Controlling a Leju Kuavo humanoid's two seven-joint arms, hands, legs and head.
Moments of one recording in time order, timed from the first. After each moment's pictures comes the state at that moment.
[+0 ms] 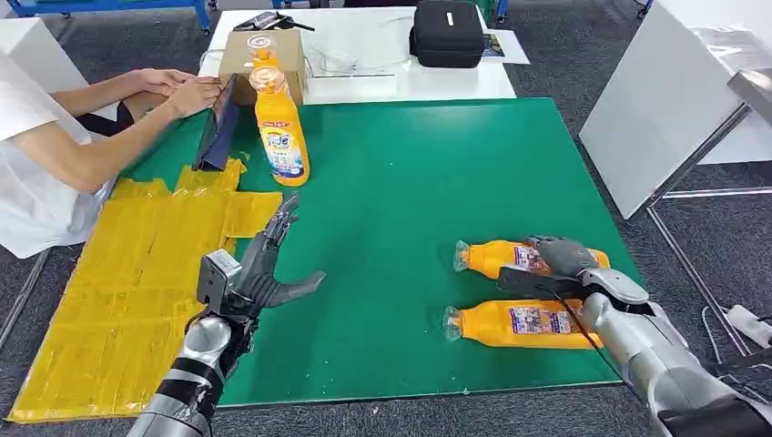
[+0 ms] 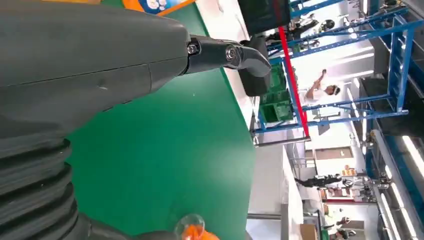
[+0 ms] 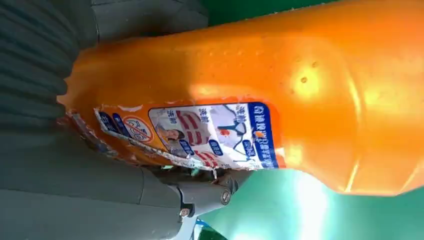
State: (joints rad) left arm -0.29 -0.12 -0.15 -1.11 -0.17 -0.17 -0.62; right arm -0.69 -0.31 0.52 -0.50 0.82 0.00 -0.26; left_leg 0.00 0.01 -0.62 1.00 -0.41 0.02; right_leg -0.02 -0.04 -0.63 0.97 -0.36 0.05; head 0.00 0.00
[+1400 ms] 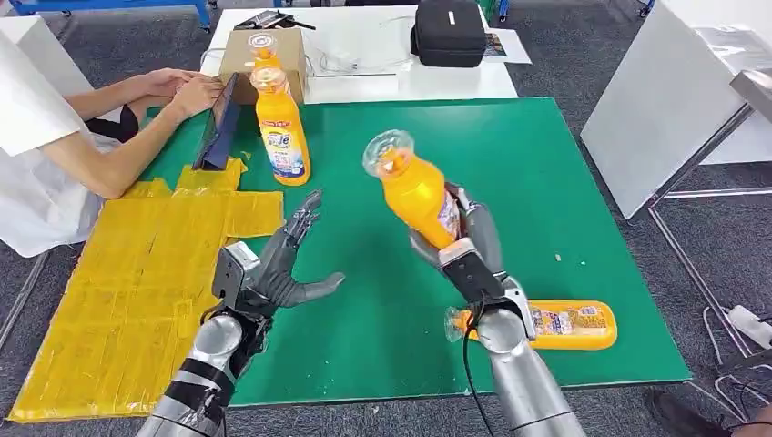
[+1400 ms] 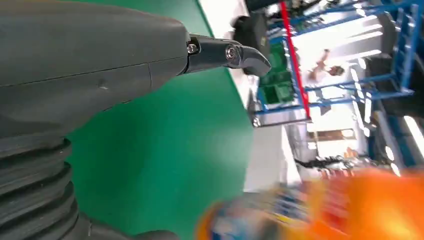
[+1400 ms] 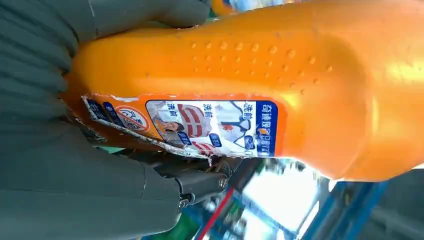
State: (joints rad) left arm -0.27 -0.13 -0.25 -1.22 -0.11 -0.20 -0.50; right arm -0.33 0.14 0.24 -1.25 0.41 -0.15 -0.43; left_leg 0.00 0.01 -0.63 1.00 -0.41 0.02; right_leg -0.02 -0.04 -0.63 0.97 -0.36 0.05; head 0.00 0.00
